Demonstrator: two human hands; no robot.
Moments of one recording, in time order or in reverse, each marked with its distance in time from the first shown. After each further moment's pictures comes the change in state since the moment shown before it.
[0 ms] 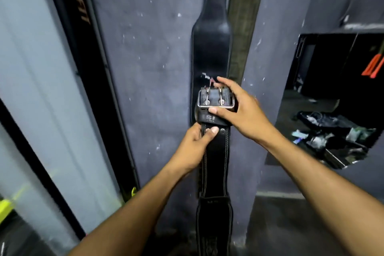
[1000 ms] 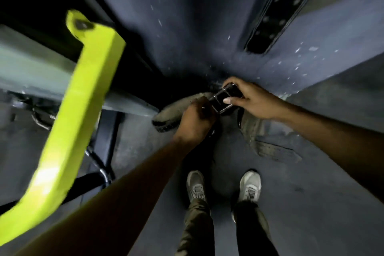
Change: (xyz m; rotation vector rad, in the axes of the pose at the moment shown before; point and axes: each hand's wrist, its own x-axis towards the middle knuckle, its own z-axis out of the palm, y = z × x) left_hand -0.128 -0.575 -0.145 0.295 0.117 -0.854; right_hand -0.242 0.484 0.435 0.196 -0.869 0.549
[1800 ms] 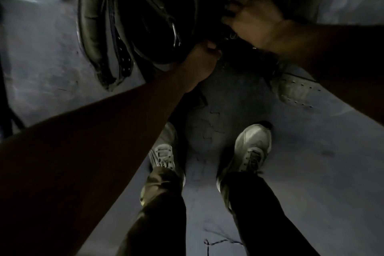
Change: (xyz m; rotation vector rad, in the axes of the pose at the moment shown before) left_hand 0.198 -0.376 0.211 0.126 -0.128 -0.509; right_hand 0.134 0.437 0.219 -1.310 -0.248 -0.311
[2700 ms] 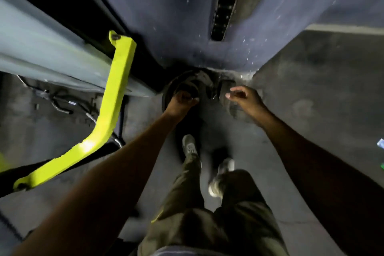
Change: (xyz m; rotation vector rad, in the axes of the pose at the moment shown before) left_hand -0.558 0.217 -0.209 -0.061 0.124 0.181; right_hand -0.343 -0.038 -0.572 1.725 0.247 1.067
